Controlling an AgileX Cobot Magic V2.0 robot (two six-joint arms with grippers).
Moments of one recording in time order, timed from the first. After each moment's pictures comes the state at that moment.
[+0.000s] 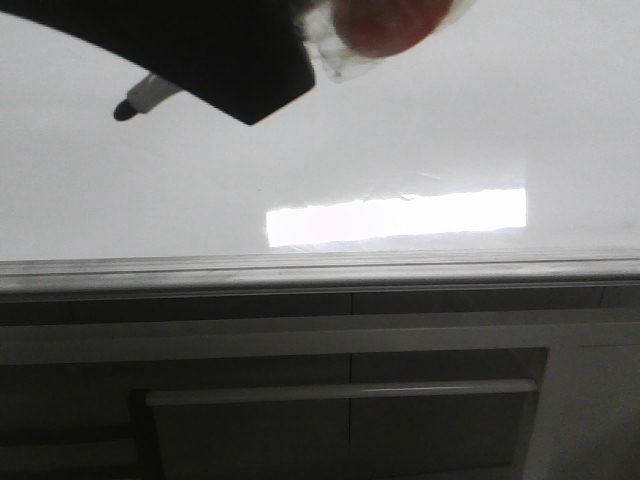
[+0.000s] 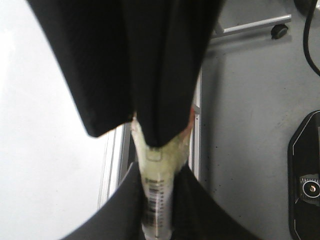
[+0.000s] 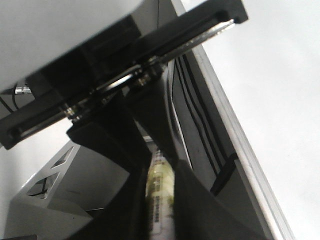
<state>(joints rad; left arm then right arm) -1.37 1.14 -0.98 0.43 0.76 0.08 0.69 0.98 -0.89 0.84 0.78 -1.14</state>
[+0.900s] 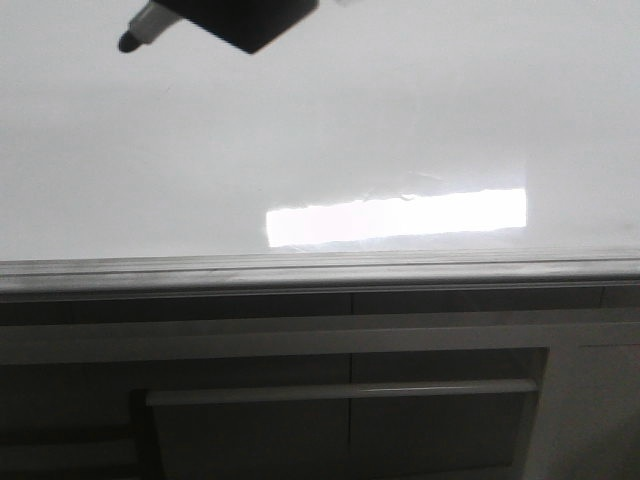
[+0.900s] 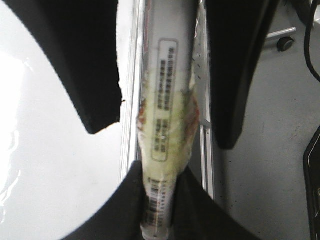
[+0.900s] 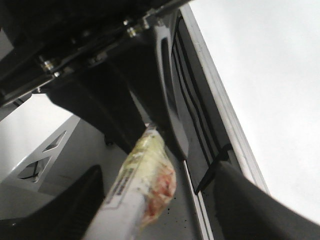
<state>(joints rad) -1.37 1.09 -0.97 0.44 0.73 0.13 0.69 0.98 -0.89 0.78 0.79 -1.14</state>
